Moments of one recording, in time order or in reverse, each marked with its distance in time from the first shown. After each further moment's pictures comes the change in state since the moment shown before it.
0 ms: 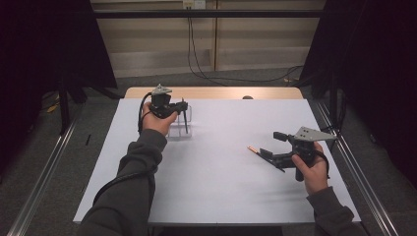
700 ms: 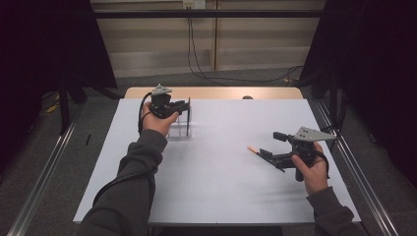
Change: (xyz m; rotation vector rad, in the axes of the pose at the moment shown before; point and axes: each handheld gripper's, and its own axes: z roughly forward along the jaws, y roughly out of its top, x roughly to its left) left arm -0.002 0.001 -0.002 -0.019 0.011 0.005; right arm 0.001 0.000 0.000 0.006 0.002 0.001
